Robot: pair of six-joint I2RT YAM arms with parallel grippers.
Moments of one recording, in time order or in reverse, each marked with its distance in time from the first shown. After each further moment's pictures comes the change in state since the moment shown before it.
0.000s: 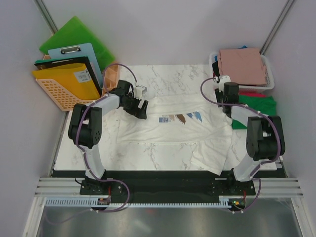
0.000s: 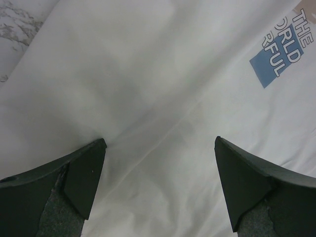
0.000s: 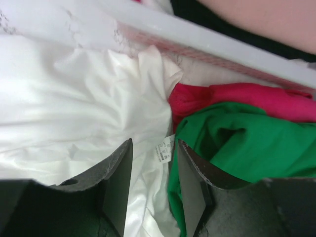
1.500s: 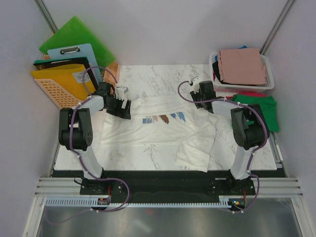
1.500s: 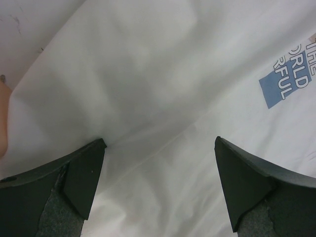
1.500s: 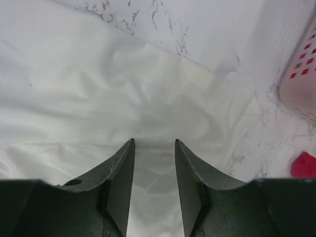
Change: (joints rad) left arm 0.213 -0.084 -0.092 -0.042 -0.022 0.055; right arm 0.222 0.175 0.168 -0.078 -0.102 -0.009
